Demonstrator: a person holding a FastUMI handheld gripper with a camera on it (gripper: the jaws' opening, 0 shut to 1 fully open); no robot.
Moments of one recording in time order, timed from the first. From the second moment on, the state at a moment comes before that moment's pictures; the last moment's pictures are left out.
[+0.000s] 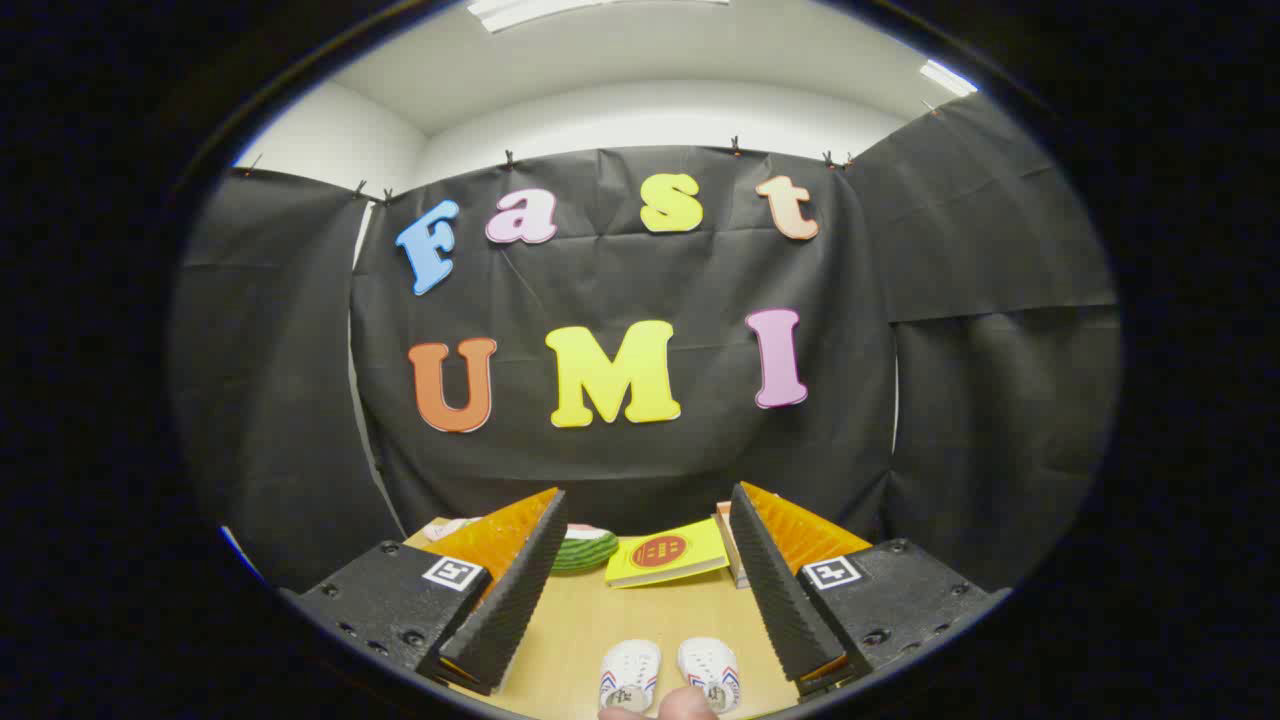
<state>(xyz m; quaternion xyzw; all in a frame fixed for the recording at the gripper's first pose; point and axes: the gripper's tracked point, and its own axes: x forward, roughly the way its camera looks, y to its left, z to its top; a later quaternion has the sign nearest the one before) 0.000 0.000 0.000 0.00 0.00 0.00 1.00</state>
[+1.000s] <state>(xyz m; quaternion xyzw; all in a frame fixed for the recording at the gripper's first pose) 0.003 0.003 -0.006 0.00 0.02 0.02 1.00</state>
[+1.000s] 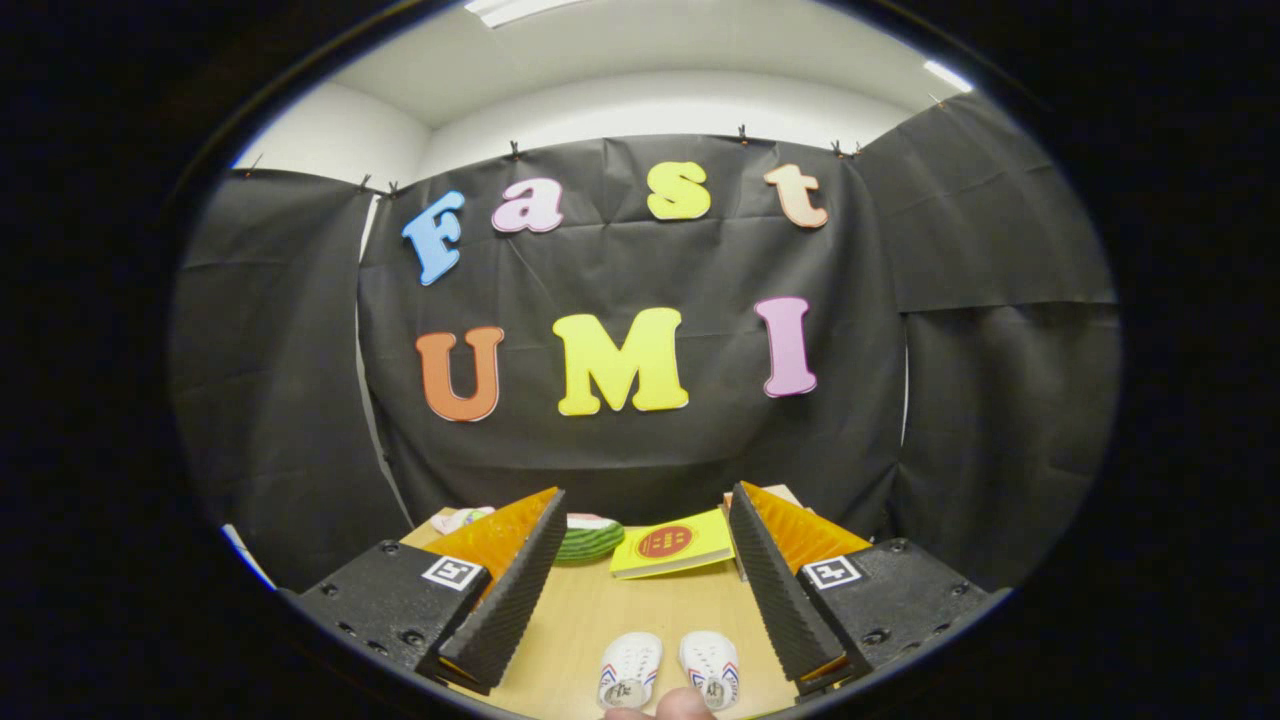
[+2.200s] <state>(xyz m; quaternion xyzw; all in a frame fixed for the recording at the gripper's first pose) 0.012 0.131 -0.157 0.08 0.20 0.26 0.94</state>
